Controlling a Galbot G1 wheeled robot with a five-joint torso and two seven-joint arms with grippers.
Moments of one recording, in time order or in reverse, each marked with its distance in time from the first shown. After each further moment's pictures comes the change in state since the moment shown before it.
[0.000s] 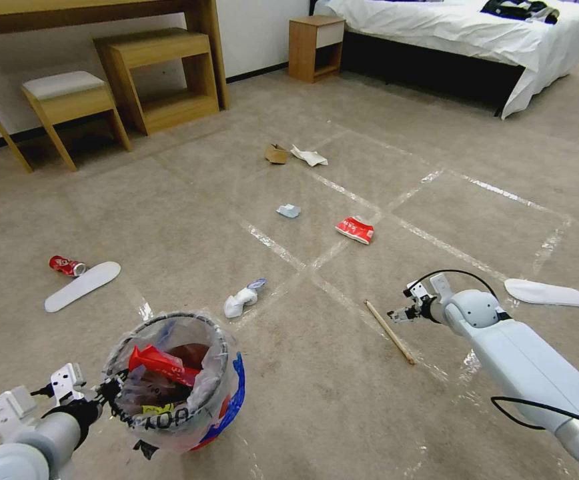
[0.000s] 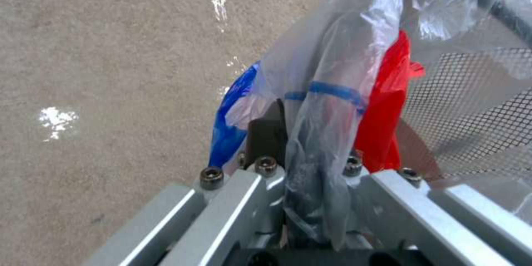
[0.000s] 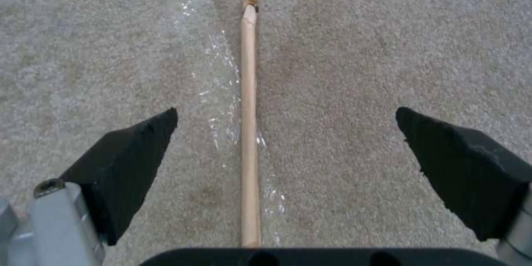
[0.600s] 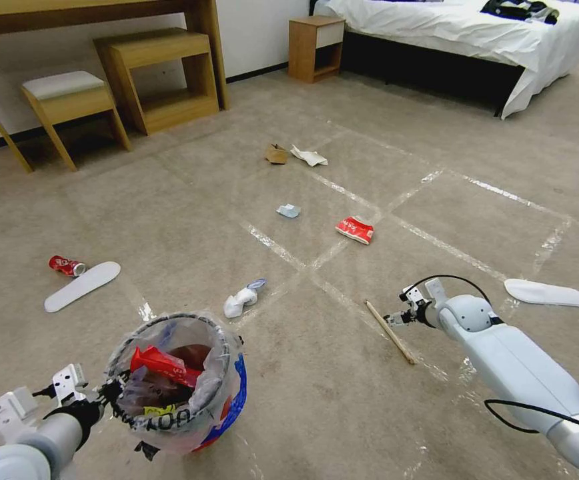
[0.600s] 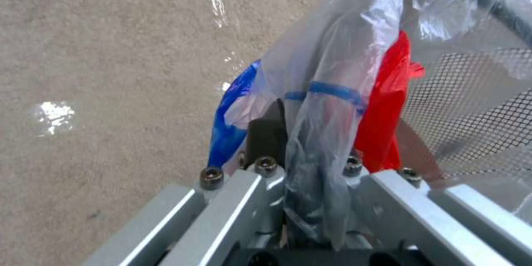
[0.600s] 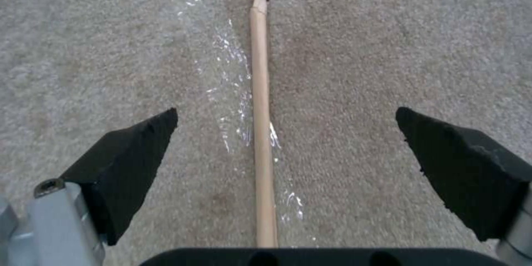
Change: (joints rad) left arm 0.000 -0.005 0.011 0.002 0.003 0.000 0.000; right arm 0.012 0.046 -0.016 -0.073 0.005 0.031 0.022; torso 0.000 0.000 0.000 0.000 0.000
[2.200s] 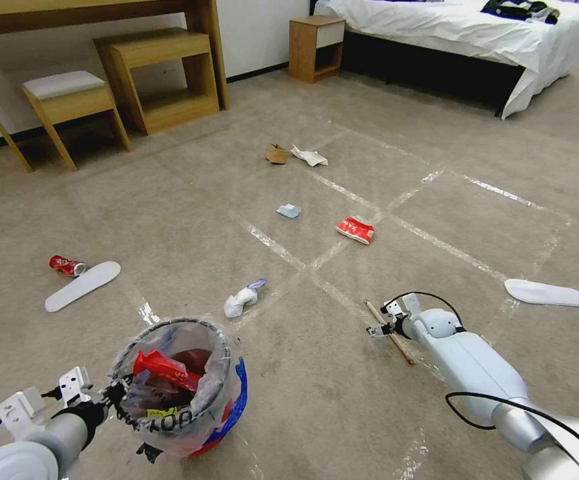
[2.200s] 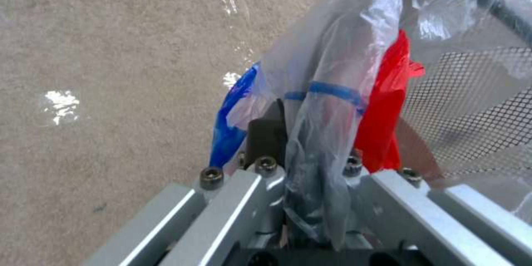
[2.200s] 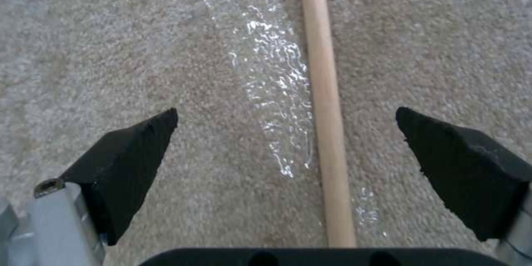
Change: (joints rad) left arm -0.008 0.006 0.019 0.037 0.013 -0.001 0.001; right arm 0.070 0.152 0.003 -0.299 -0.023 0.115 -0.046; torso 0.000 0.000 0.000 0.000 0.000
